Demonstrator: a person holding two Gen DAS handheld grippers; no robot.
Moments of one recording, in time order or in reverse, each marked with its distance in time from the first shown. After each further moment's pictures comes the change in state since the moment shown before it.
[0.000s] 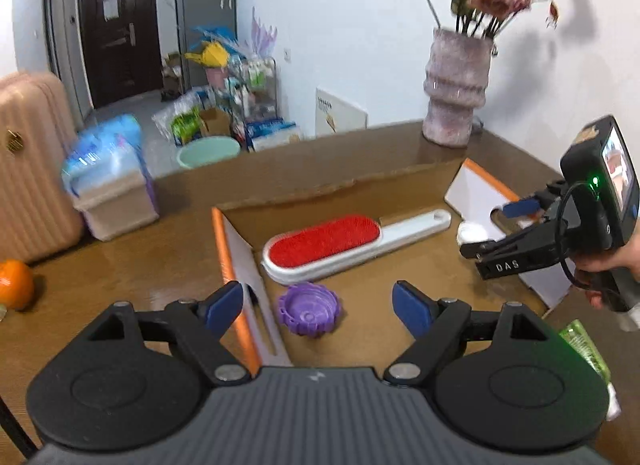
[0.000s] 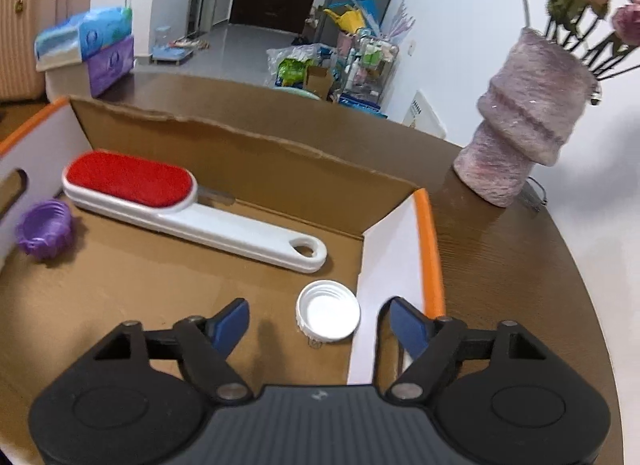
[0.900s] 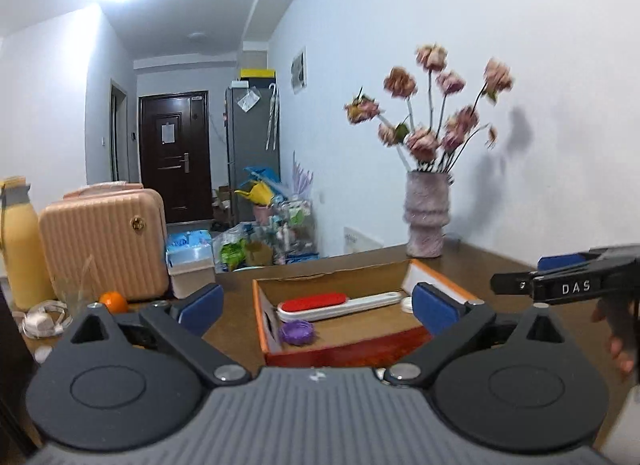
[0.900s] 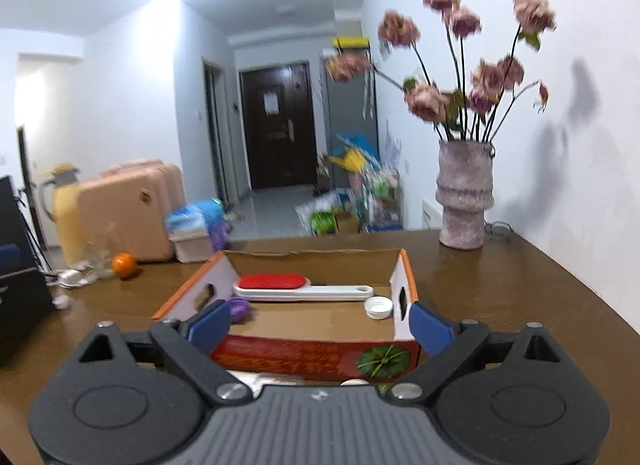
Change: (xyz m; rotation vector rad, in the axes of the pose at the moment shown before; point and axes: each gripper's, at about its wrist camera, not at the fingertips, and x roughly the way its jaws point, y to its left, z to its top) left arm -0.231 -0.099 -0.129 -0.027 -0.462 0.127; right arm -0.259 -0.002 -0.162 0.274 -0.510 0.195
